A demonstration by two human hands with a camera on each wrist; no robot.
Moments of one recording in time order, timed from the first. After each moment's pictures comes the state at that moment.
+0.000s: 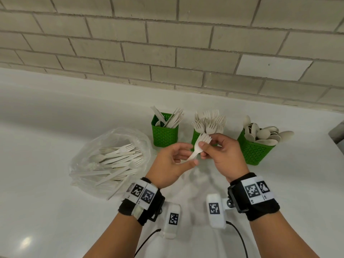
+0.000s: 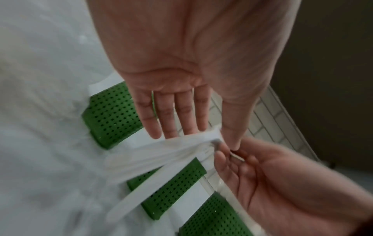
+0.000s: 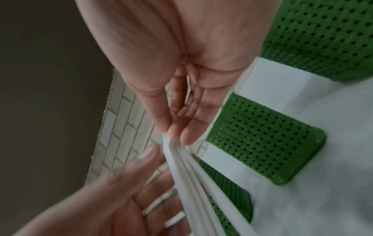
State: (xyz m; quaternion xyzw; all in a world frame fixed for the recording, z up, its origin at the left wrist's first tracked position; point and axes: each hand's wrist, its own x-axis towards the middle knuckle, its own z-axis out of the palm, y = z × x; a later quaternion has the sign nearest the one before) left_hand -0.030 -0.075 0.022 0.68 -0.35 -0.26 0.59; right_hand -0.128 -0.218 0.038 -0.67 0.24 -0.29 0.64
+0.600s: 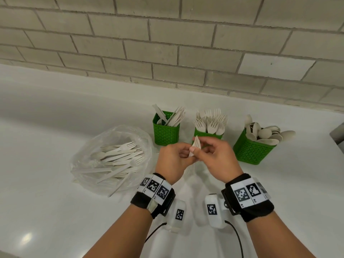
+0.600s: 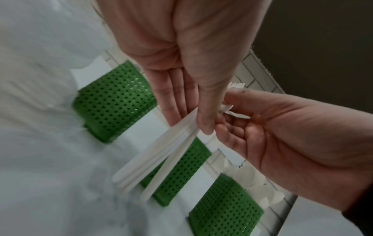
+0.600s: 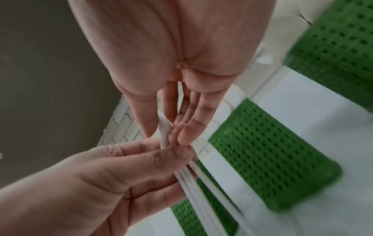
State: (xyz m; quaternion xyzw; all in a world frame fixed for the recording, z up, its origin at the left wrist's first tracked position) left_hand -0.032 -0.093 0.012 0.74 -0.35 -0.15 0.56; right_hand -0.127 -0.207 0.036 -0.81 0.21 -0.25 0.49
